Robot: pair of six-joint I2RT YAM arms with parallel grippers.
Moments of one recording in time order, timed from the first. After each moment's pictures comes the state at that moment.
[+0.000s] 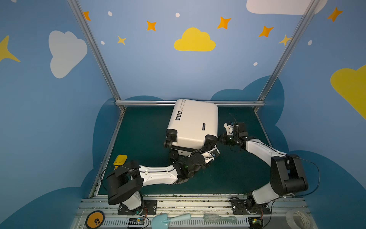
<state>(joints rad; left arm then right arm) -1.15 1.57 0.80 0.48 -0.46 0.38 0.21 1.61 0.97 -0.20 -0.42 0.44</state>
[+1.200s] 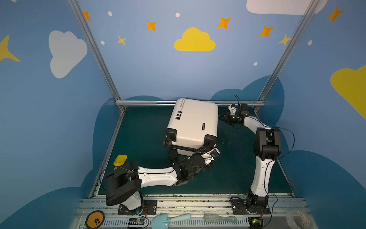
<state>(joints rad) -1.19 1.52 0.78 0.49 -0.46 0.29 0.03 2.17 1.65 -0.33 -0.56 0.36</state>
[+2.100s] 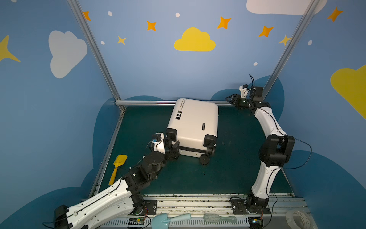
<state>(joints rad) -0.84 0.73 0.63 -0.19 -0.55 -0.53 0.02 2.04 1.98 -0.49 -0.61 0.46</state>
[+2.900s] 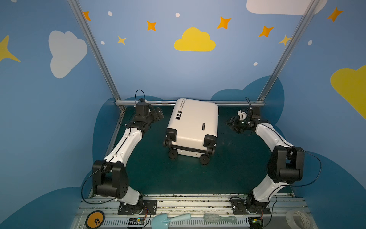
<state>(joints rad) -0.11 1.60 1.35 -0.29 0.03 -0.52 0.03 1.67 1.28 -0.53 -0.54 0.56</state>
